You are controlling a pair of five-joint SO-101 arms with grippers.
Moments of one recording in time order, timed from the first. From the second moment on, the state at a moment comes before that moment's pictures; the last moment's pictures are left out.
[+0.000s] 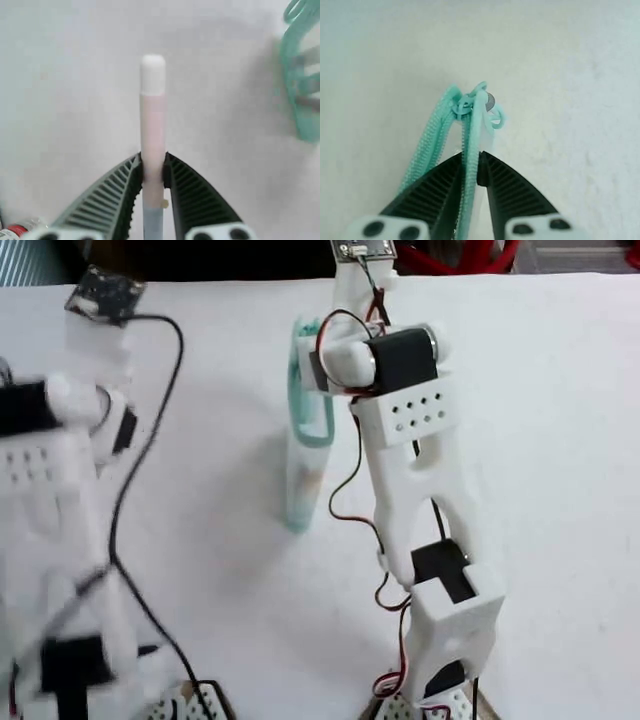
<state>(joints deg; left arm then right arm) -14.5 -17.9 -10.5 98.5 -24.7 -23.4 17.8 -55.1 97.9 -6.9</state>
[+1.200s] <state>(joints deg) 24.0 -76.9 54.9 12.3 9.7 -23.5 17.8 -52.0 97.9 -6.9</state>
